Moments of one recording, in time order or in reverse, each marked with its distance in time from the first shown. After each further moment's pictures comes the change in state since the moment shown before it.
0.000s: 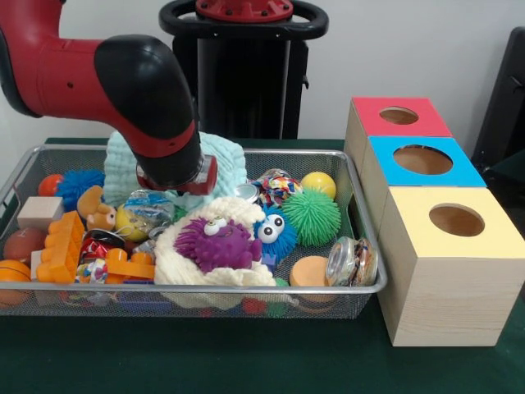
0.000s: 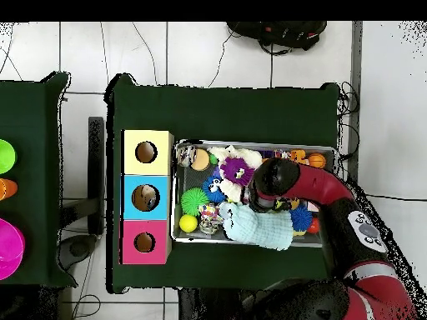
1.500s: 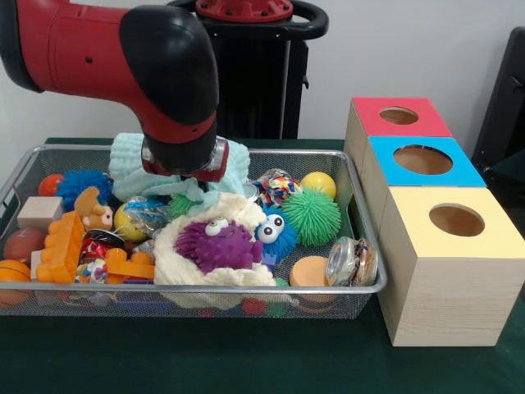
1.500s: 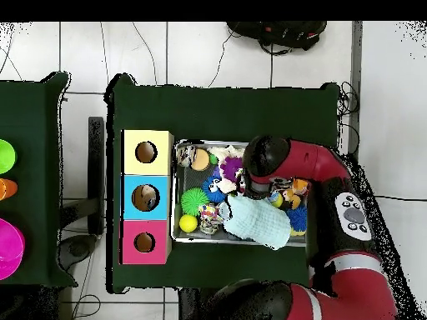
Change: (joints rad) arm 0.136 -0.041 -0.074 -0.135 0.008 0.194 0.000
